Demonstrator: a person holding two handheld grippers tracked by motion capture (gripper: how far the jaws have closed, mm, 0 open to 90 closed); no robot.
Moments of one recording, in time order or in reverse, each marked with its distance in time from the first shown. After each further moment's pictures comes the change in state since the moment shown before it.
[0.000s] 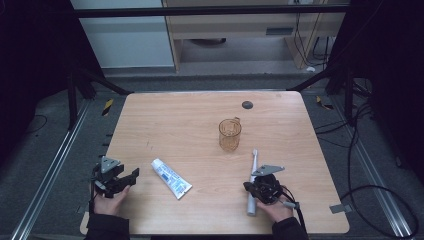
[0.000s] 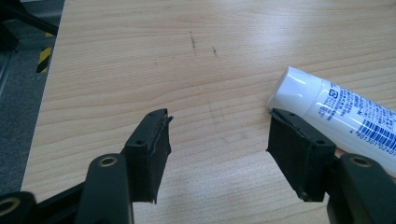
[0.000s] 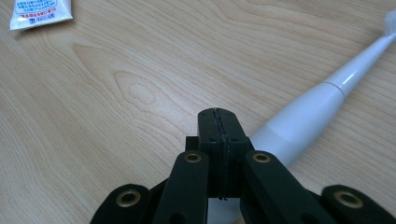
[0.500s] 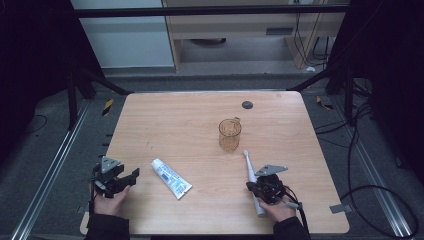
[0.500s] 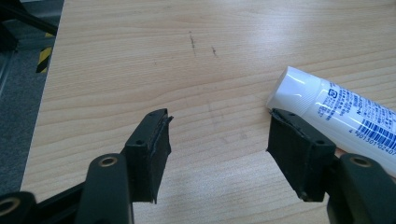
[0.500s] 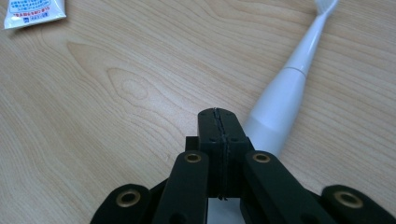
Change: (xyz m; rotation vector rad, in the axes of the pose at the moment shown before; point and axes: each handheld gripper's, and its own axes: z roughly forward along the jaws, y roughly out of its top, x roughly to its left) left arm 0.000 0.000 0.000 0.000 -0.001 0.001; right arm -0.004 -0.003 -0.005 -0.001 -0.009 0.008
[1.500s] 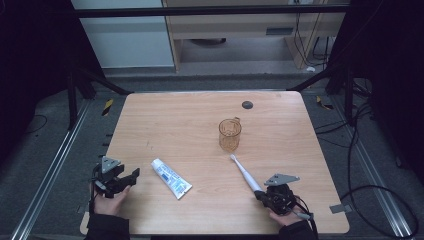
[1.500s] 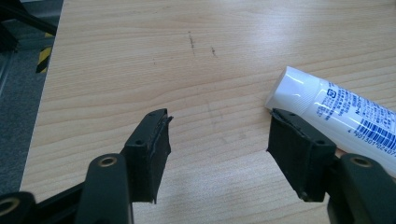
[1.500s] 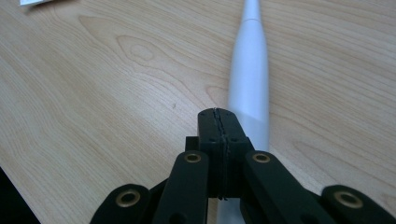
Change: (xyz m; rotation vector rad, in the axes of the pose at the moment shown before) left arm 0.000 0.000 0.000 0.001 -0.003 -0.001; right arm 0.001 -0.025 -0.026 0.011 0.002 0.019
